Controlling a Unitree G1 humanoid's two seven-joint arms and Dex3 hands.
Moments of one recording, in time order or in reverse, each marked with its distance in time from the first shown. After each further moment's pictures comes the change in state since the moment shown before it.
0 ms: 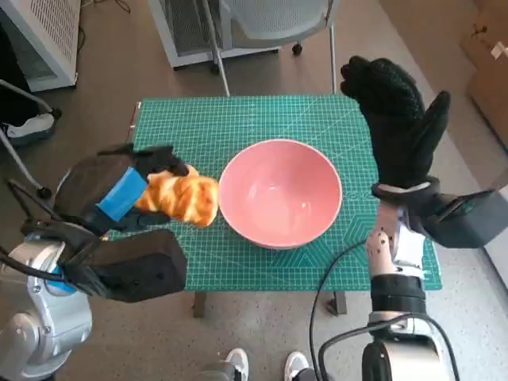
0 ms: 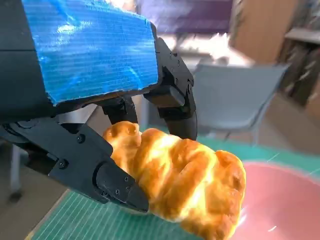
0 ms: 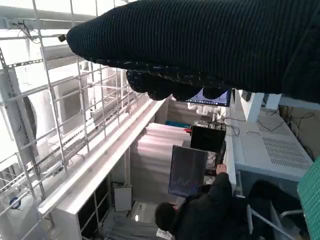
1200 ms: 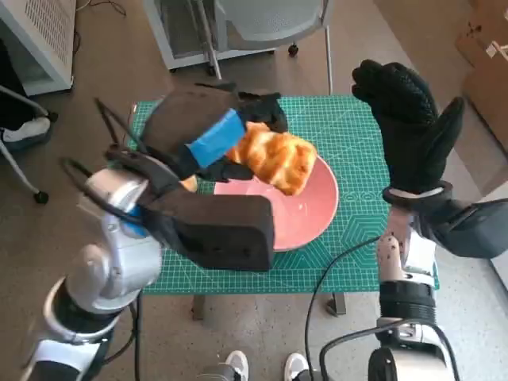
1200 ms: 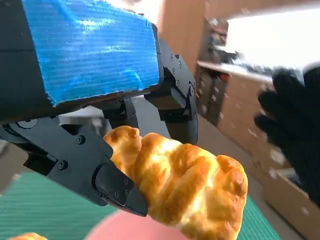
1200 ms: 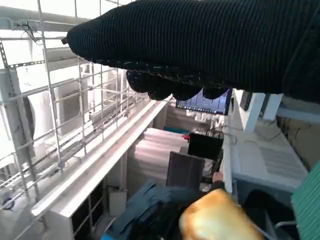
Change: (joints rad) left arm -0.452 -0.344 -0.204 0.439 0.048 -0.204 0.007; right arm 0.051 -0.035 -0.011 -0.098 -0.008 0.026 -0.019
